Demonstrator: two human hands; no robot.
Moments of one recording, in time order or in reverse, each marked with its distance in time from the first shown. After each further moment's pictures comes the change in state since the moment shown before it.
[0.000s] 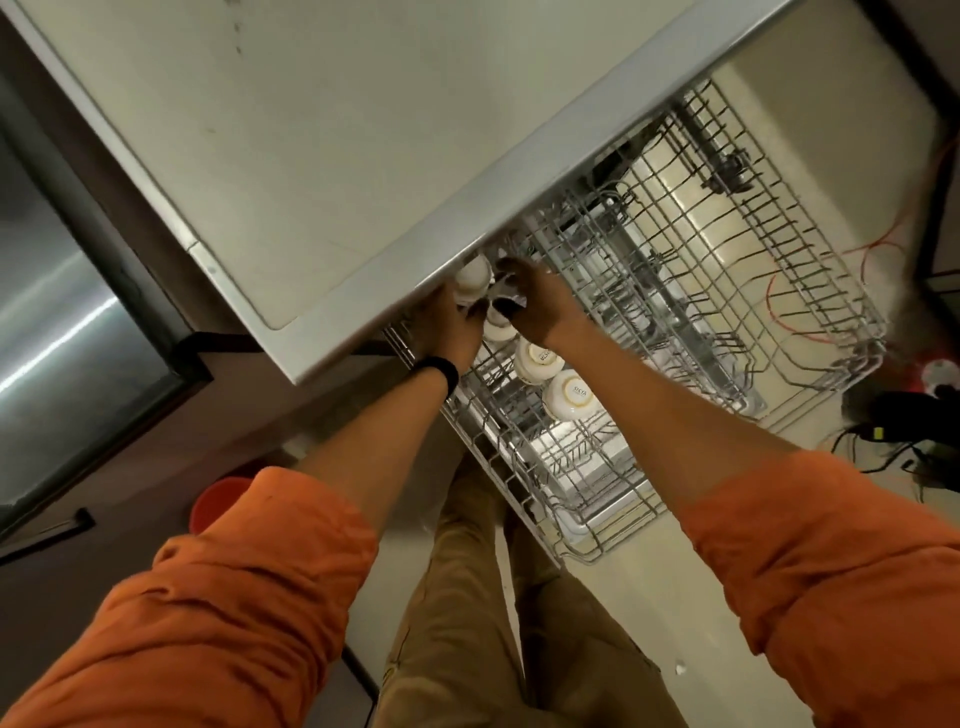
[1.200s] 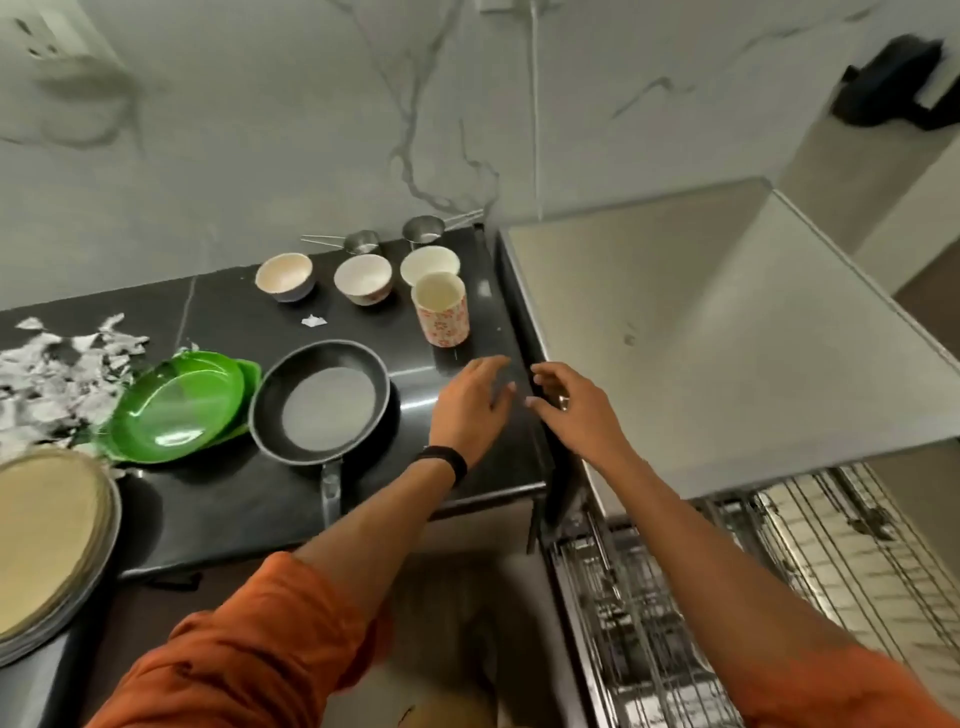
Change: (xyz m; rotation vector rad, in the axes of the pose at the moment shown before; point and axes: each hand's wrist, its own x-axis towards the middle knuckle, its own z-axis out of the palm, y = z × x) left_hand -0.093 -0.055 -0.364 0.023 0.575 0.444; right_hand -0.100 -0.351 0.040 0.031 0.109 -0.587
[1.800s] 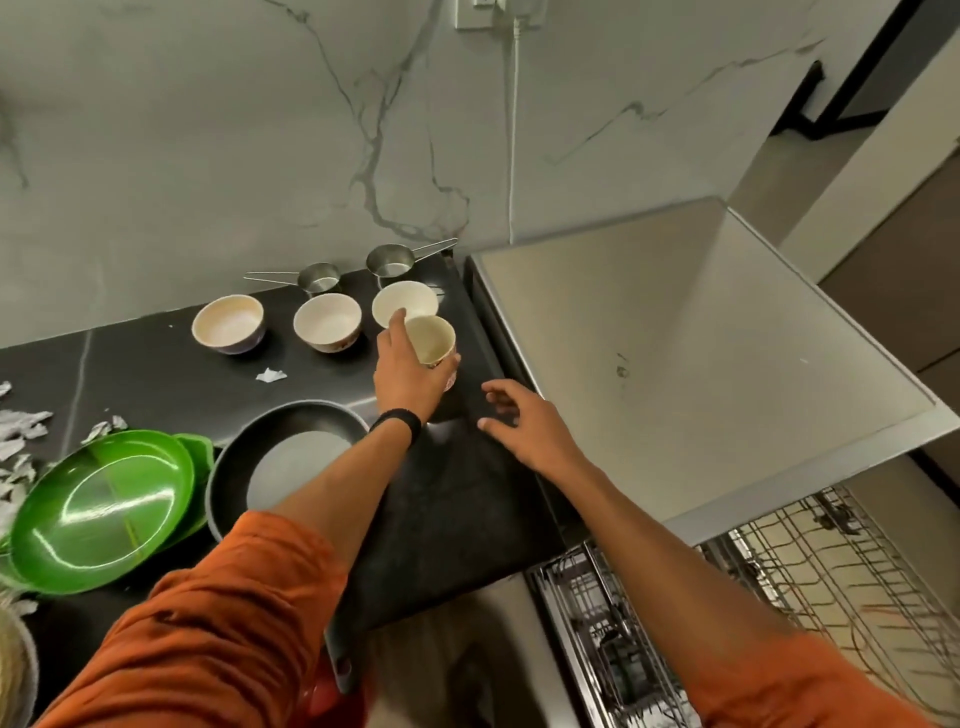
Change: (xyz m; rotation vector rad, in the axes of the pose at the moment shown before) left_hand 0.131 -0.072 -0.027 -0.121 0.075 -0.234; right_hand 0.067 -0.032 0.050 -0.009 -0.037 0.110
